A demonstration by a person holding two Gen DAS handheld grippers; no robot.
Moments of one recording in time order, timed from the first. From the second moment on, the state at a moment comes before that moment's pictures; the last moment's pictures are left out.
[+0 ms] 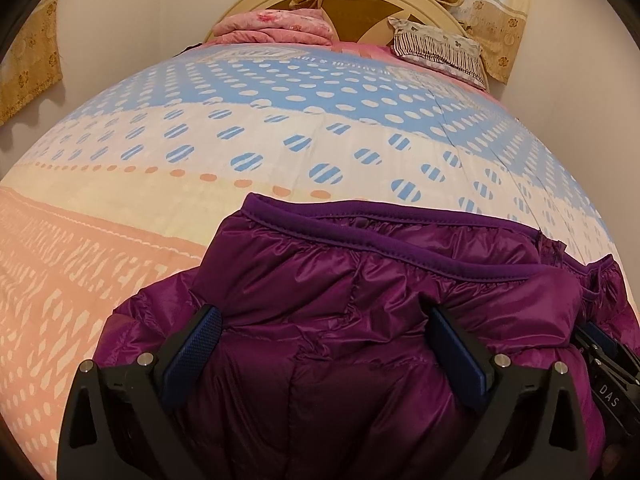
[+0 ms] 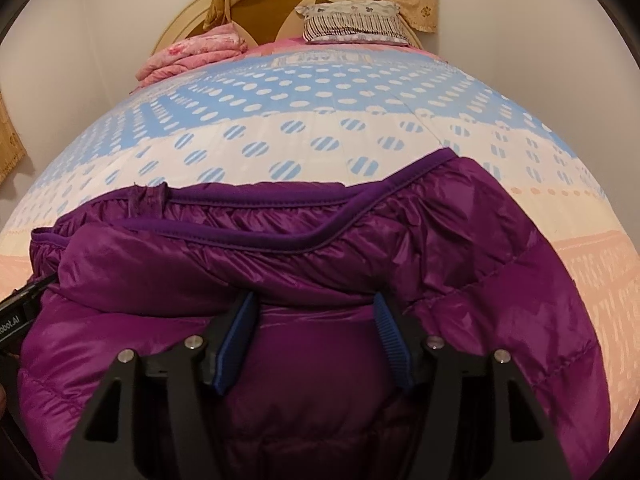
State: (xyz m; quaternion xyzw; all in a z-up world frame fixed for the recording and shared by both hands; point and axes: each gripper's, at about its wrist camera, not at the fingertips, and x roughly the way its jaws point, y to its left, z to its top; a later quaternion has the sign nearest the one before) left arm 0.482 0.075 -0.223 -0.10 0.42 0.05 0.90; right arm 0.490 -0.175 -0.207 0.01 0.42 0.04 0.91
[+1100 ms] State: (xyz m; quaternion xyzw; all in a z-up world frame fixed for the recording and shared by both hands) left arm 0.417 0.079 -0.183 -0.12 0.40 0.02 0.91; right arm 0.440 -0.132 -0.170 -0.04 0.38 0.06 0.92
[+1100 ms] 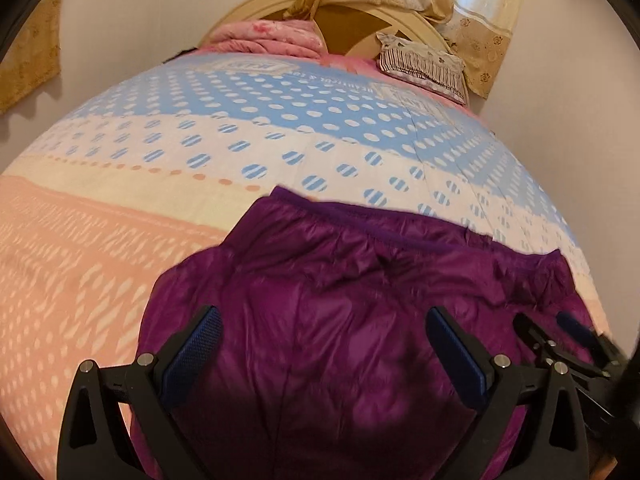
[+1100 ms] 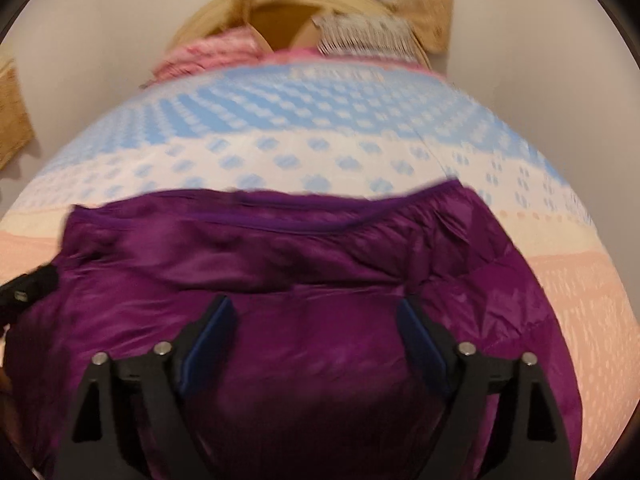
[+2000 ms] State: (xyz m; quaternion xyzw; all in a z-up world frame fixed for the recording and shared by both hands) left arm 0.301 0.129 -0.203 -0.13 0.37 0.13 0.91; right arm 0.375 -0.135 -0.193 -0.06 0.37 0.06 0.93
